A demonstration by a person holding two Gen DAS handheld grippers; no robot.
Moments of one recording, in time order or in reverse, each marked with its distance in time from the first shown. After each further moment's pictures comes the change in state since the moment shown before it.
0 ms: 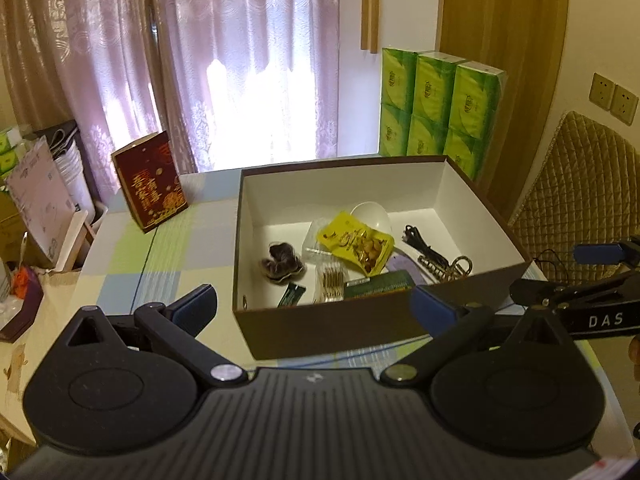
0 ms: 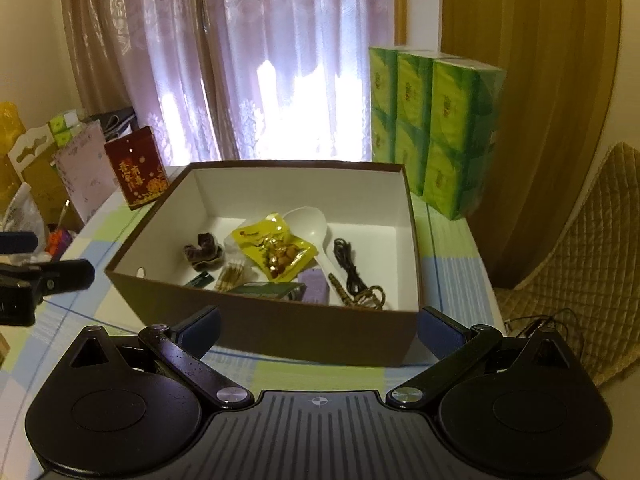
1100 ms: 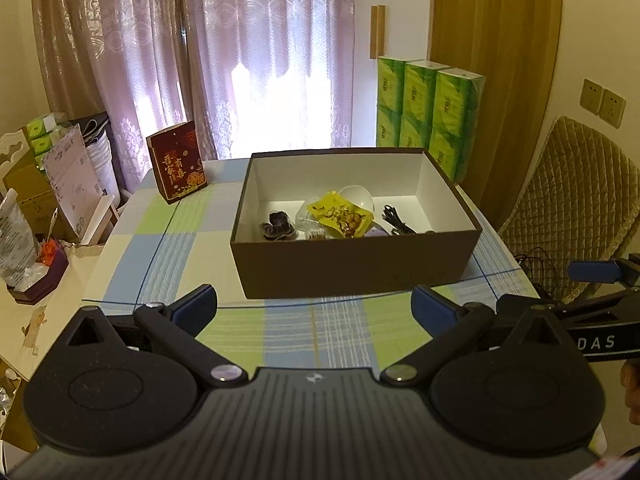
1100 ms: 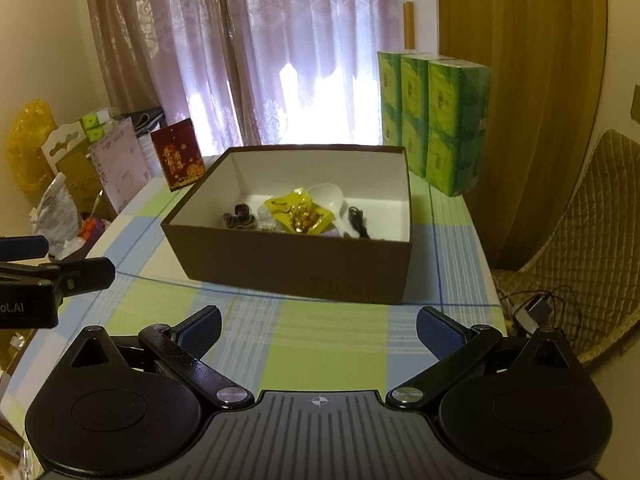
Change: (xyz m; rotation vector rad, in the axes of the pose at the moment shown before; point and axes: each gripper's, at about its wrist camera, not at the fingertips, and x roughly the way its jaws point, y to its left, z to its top) left arm -0.097 -0.055 -0.053 -0.049 -0.021 0.065; right arm -0.086 -0.002 -0.054 -0.014 -0.008 0.065
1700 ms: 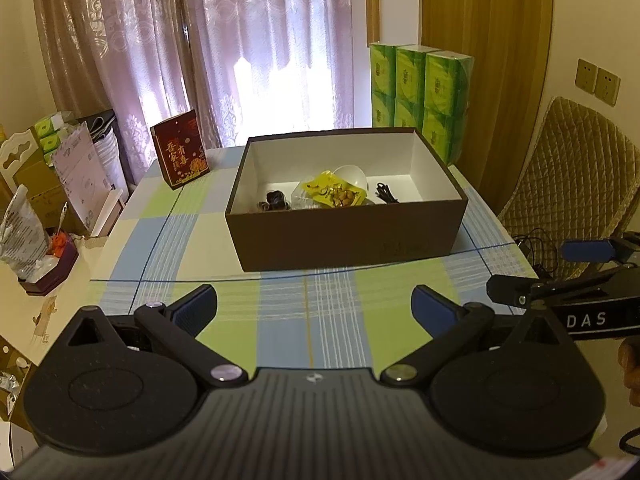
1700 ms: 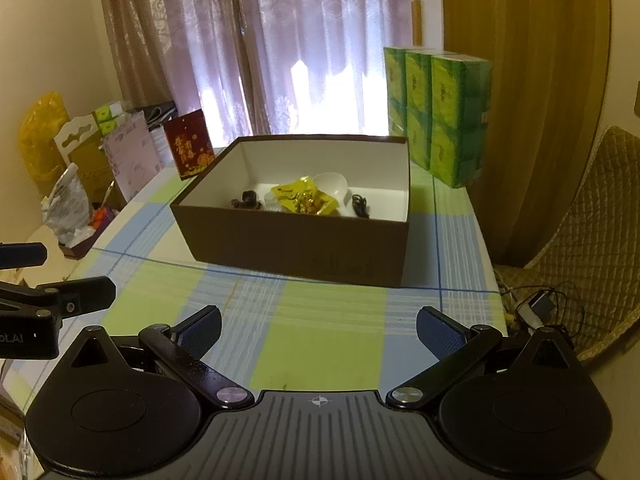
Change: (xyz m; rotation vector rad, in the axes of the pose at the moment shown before) left arm -0.022 -0.028 -0.028 0.016 0.024 0.038; right arm -0.013 -0.010 -0.022 -0.025 0.003 0.031
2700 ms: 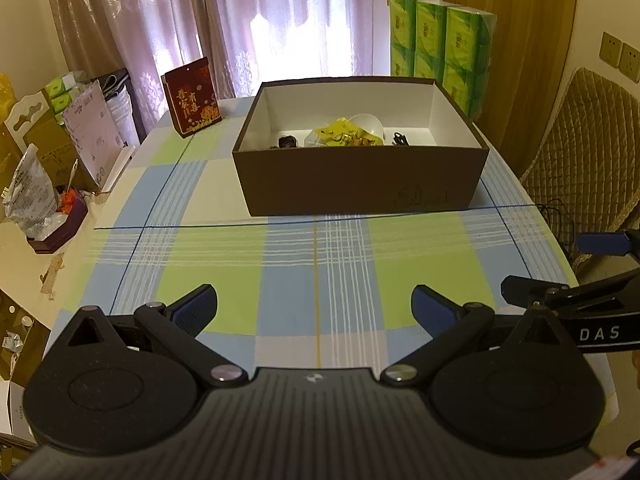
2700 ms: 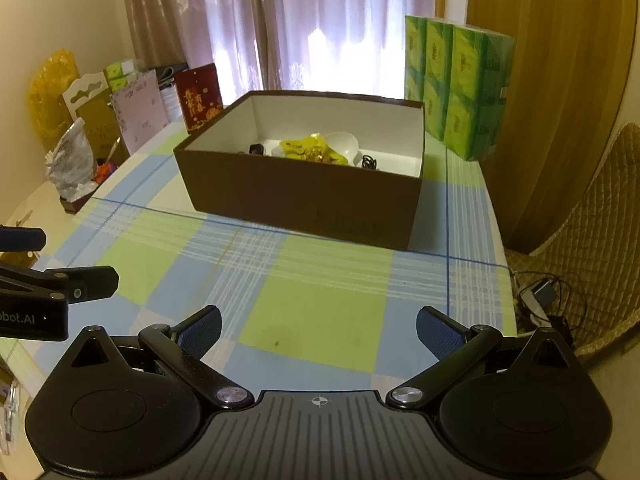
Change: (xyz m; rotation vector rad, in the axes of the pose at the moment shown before) left arm 0.023 -0.005 -0.029 -0.040 0.122 0.051; right arm 0.021 0.001 -0.031 -0.070 0.087 0.005
